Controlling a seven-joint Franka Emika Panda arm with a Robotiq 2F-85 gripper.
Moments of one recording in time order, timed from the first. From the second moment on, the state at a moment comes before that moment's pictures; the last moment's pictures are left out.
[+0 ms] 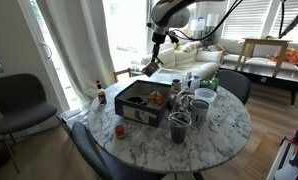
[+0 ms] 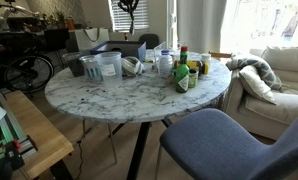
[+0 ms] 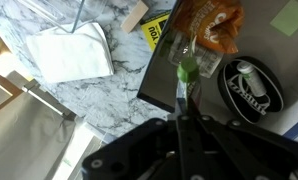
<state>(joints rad) -0.05 0.36 0.05 -1.61 0.06 2.30 -0.97</state>
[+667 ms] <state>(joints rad) -0.12 0.68 -0.10 -1.21 -0.08 2.34 -0.60</state>
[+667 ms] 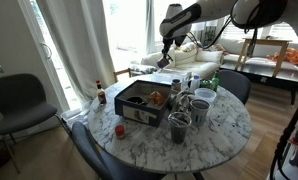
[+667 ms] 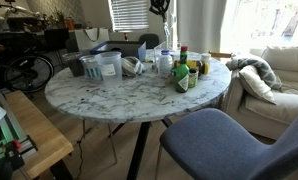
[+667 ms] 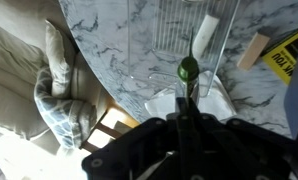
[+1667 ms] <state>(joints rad) -0.15 1.04 -0.12 -0.77 -0.18 2.01 -0.42</state>
